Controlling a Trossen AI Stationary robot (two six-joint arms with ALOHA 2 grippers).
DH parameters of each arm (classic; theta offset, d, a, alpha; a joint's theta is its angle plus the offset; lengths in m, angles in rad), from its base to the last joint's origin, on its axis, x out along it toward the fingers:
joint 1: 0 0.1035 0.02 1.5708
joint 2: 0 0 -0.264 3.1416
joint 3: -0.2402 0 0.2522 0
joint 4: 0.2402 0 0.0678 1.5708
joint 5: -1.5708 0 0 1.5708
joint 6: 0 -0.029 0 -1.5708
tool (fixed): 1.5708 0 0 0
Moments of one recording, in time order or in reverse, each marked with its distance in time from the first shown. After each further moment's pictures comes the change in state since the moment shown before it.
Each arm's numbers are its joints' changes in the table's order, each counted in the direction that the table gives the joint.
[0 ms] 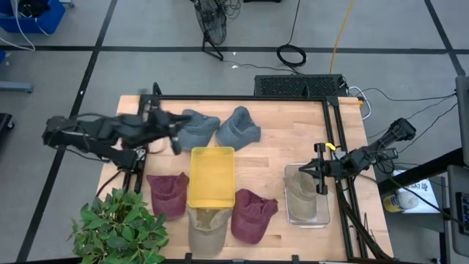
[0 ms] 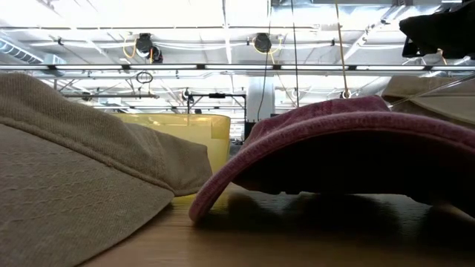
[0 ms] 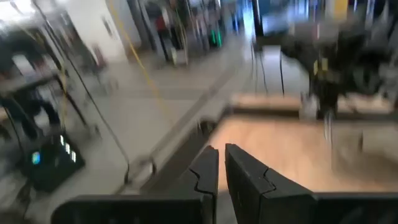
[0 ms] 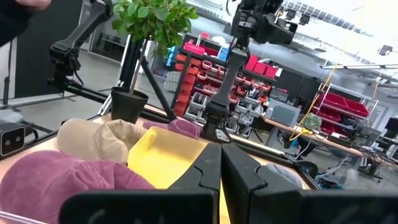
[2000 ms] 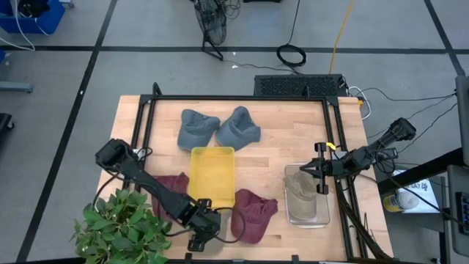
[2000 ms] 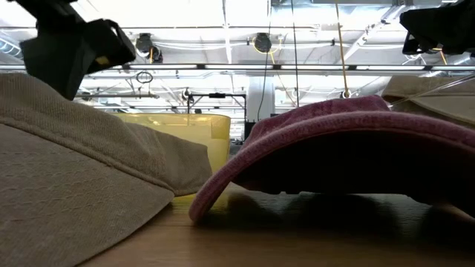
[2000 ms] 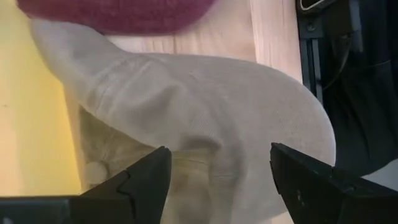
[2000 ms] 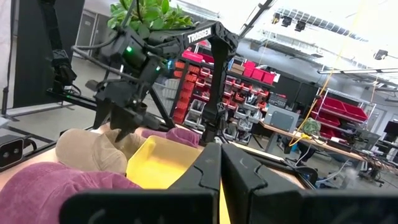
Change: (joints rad) left arm -0.455 -0.940 -0.261 0.242 -0.710 0.609; right arm 0.000 -0.008 0.000 -0.047 0.003 0.004
